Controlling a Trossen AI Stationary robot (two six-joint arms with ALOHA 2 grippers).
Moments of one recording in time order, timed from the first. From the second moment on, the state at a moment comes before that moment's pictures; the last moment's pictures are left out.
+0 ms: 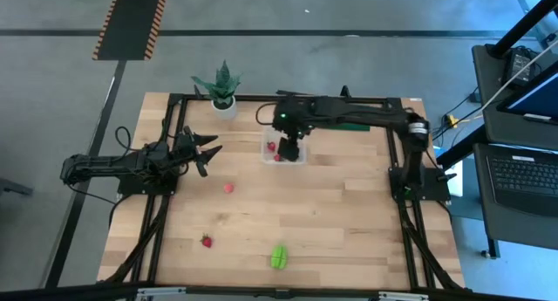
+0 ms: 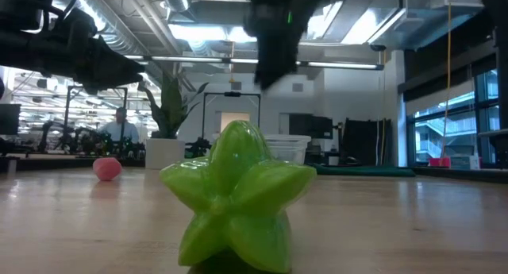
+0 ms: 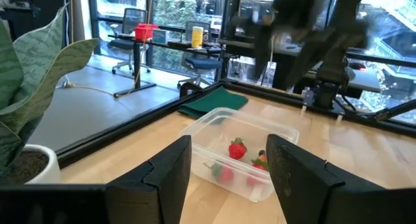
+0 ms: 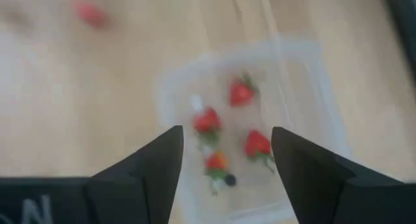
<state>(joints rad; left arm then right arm) 0.09 0.09 0.01 0.06 -0.40 -0.15 -0.22 1.92 1.77 -0.91 -0.03 0.05</state>
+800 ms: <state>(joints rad) 0.09 0.09 0.01 0.32 -0.26 -0.30 0.03 1.05 1.00 -0.45 0.27 0.42</state>
